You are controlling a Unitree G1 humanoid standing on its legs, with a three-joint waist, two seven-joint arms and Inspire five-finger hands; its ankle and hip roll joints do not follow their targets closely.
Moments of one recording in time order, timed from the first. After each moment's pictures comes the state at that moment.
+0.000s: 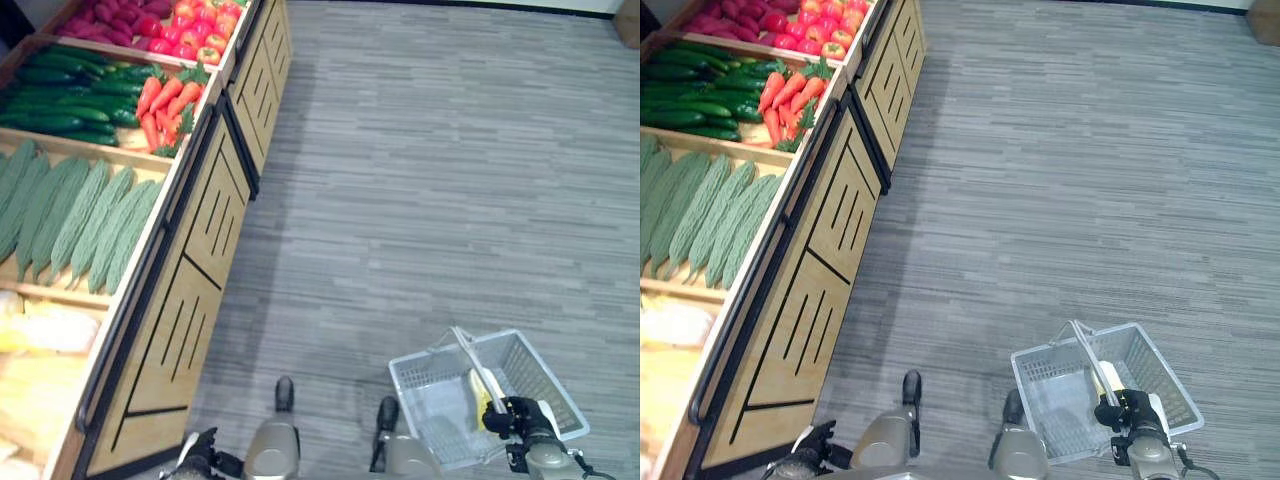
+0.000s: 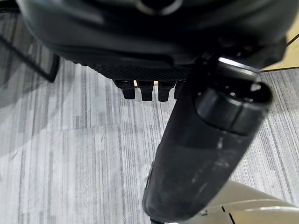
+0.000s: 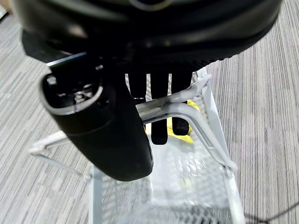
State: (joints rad) left arm -0.04 0.26 -0.09 1.30 0.07 -0.10 0.14; right arm -0.03 -0.43 0.01 1.17 0.09 -0.15 -0.17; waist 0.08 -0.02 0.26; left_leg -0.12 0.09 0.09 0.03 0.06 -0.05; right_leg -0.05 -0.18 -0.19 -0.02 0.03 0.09
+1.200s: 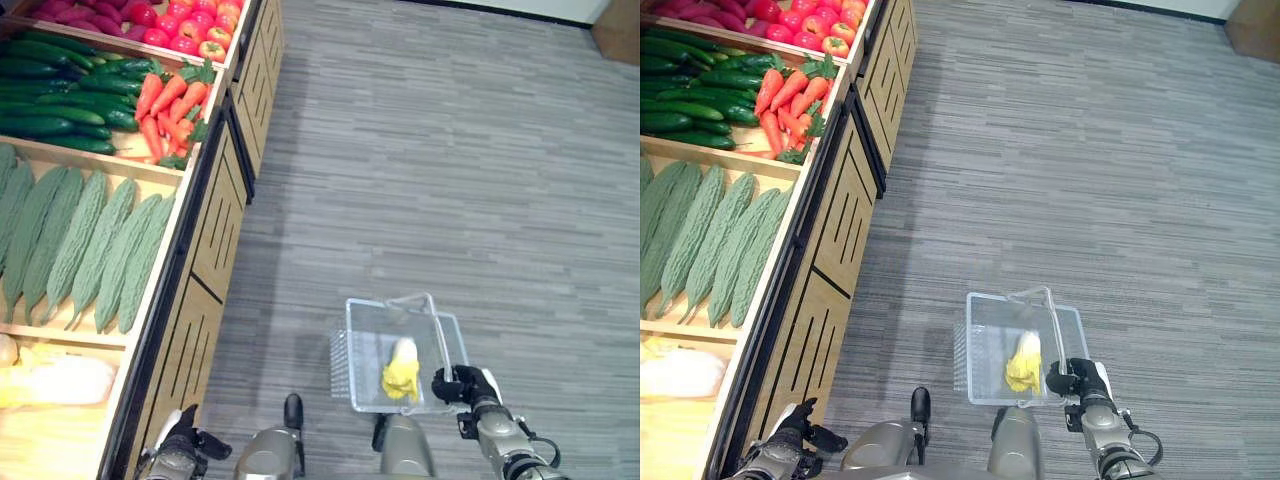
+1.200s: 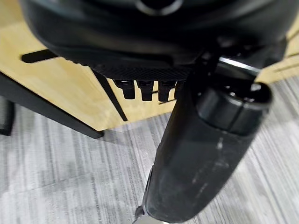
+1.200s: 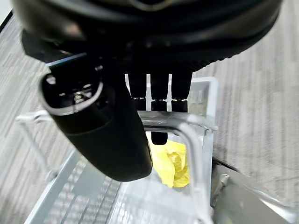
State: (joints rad) left arm -0.09 0.32 -0.14 1.35 0.08 -0.10 0.19; right arm -0.13 -0.32 0.10 1.13 0.13 -0.16 -0.15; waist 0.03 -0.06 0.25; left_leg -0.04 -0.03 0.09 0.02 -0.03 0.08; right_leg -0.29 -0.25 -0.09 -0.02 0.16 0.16
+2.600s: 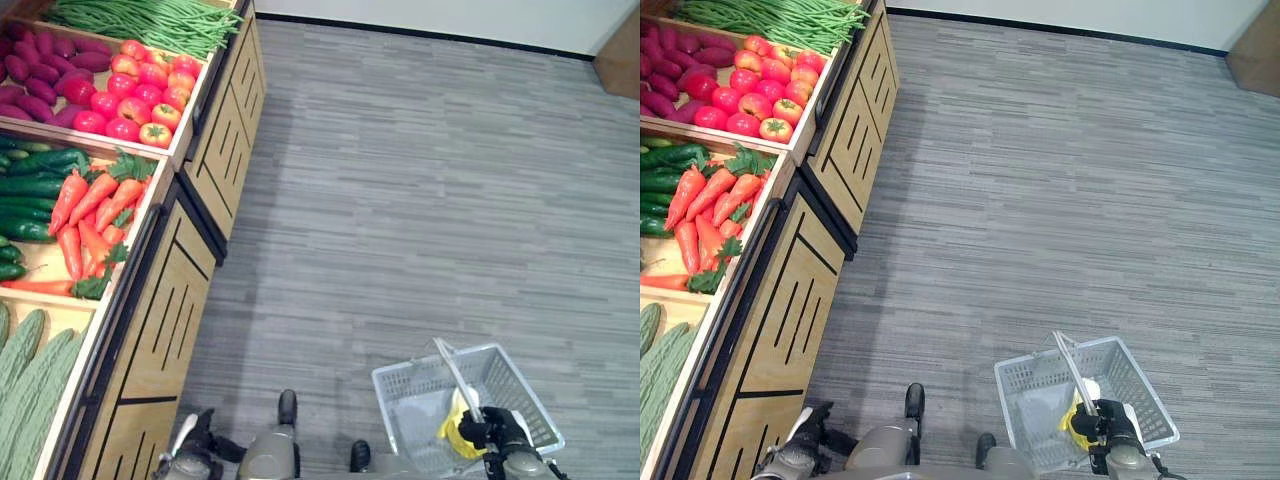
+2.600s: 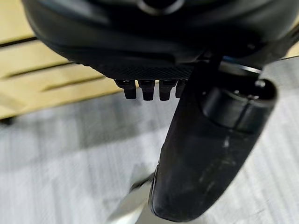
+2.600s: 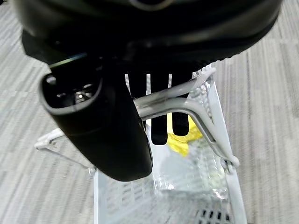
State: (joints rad) left arm -0.11 0.30 -0.16 1.31 0.10 -0.12 0.19; right arm -0.04 -0.36 0.06 1.19 0.12 -0.15 -0.15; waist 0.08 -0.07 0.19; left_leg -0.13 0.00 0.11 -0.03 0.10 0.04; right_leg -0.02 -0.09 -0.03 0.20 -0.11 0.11
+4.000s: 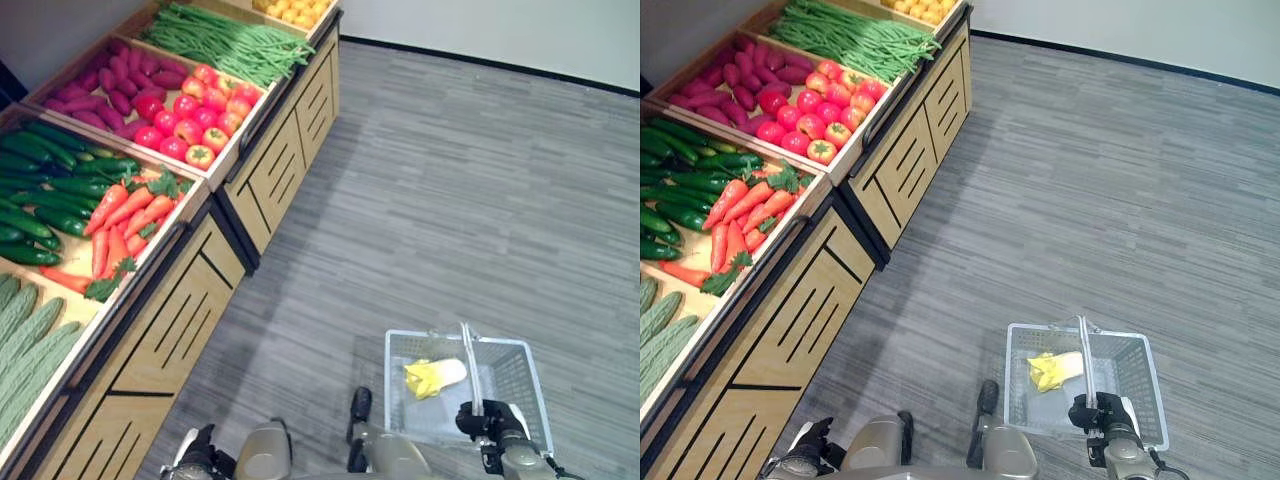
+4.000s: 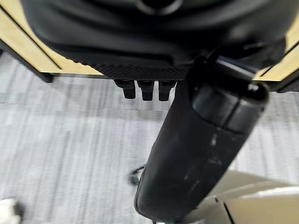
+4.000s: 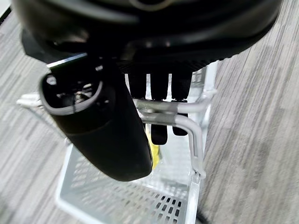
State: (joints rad) left arm -0.08 0.22 -0.16 1.37 0.10 -0.09 0.20; right arm -0.08 -0.39 0.05 1.24 0.13 -0.15 -0.16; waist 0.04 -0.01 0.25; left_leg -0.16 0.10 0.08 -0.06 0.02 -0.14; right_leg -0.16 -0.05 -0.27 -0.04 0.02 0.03
